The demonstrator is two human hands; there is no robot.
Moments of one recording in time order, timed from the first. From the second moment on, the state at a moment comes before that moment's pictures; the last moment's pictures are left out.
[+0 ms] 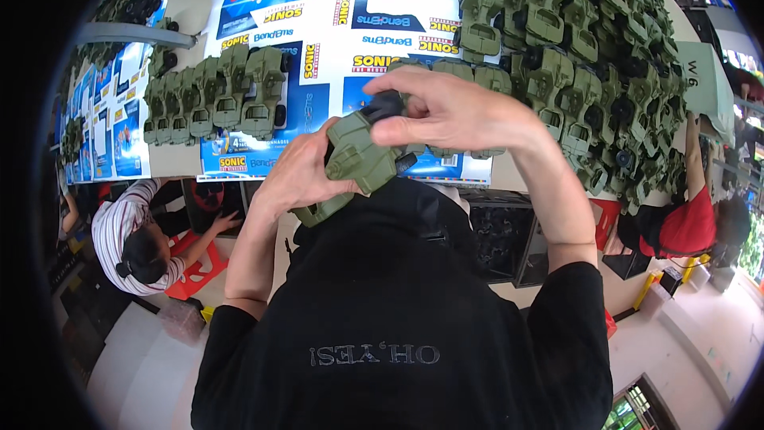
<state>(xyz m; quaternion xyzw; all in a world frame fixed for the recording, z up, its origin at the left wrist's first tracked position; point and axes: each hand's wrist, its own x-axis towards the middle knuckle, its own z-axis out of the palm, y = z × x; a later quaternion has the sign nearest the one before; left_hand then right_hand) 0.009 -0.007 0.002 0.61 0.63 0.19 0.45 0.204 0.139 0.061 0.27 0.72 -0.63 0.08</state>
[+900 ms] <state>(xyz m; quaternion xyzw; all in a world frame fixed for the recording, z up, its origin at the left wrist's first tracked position) 0.010 0.004 0.023 0.48 0.60 0.21 0.61 0.216 0.153 0.012 0.31 0.65 -0.69 0.05</state>
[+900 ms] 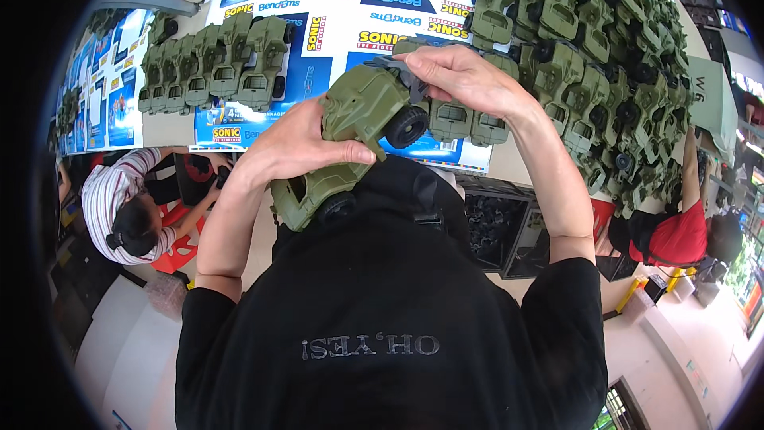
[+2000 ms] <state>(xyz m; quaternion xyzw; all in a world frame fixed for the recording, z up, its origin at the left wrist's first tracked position) 0.028 -0.014 0.033 0.67 0.60 0.18 0.40 0.209 0.086 -0.001 0.31 0.70 -0.59 -0.26</state>
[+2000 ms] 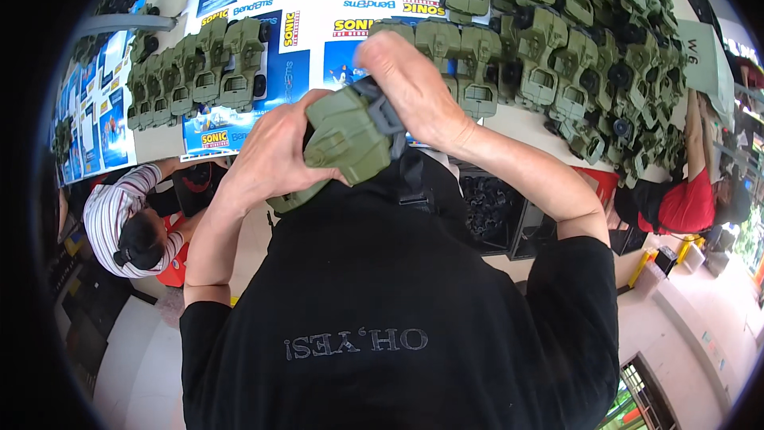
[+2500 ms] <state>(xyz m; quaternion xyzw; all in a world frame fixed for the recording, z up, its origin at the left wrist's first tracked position) 0.057 -0.047 0.039 0.82 0.53 0.07 0.21 0.238 0.020 0.005 0.37 0.53 -0.74 -0.19</state>
